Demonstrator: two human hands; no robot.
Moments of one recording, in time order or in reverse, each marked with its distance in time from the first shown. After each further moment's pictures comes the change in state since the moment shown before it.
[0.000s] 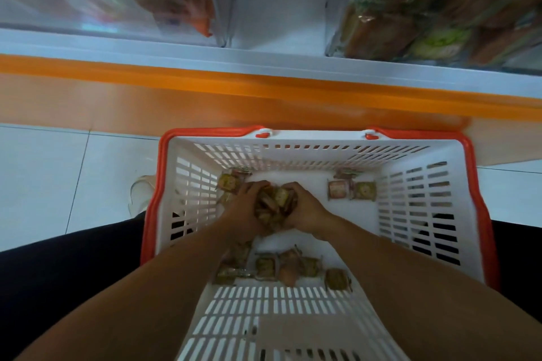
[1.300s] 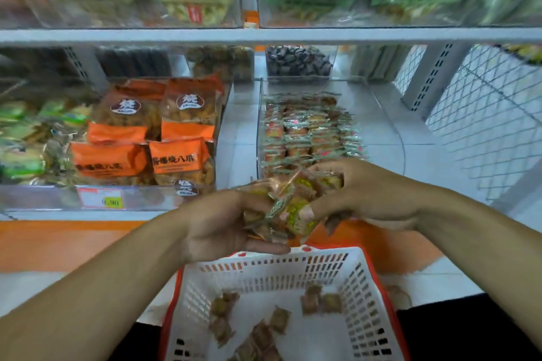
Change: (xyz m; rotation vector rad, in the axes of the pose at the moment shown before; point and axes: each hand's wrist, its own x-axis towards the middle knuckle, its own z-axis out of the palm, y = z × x) left_hand -0.200 0.299 -0.220 -1.011 -0.296 0.107; right_hand -0.337 -0.278 -0.157 0.011 -0.123 -0.521
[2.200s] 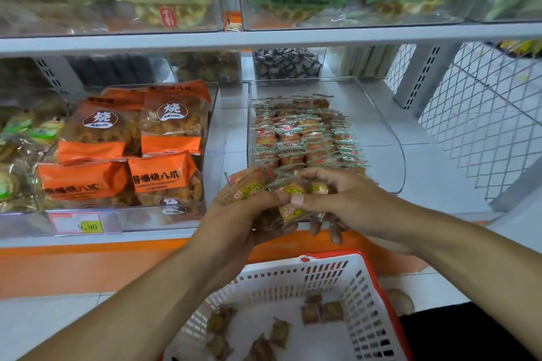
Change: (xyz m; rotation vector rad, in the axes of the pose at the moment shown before) left_hand 0.029 -0.007 0.008 -0.122 0.143 0.413; right_hand 0.022 0.025 -0.002 -0.006 0.270 -0.041
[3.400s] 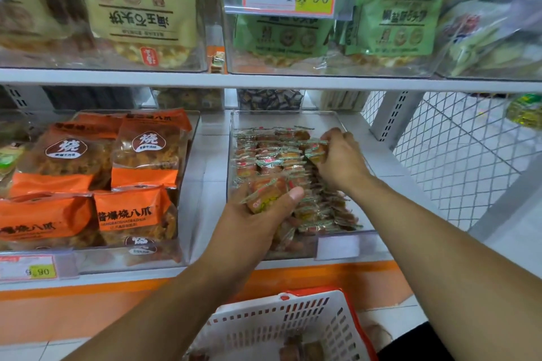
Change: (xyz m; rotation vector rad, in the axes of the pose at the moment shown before) left_hand 0.033 0.006 0.036 0.268 -0.025 0.240; right_hand 0.109 -0.012 -0.088 -0.831 0.775 -0.024
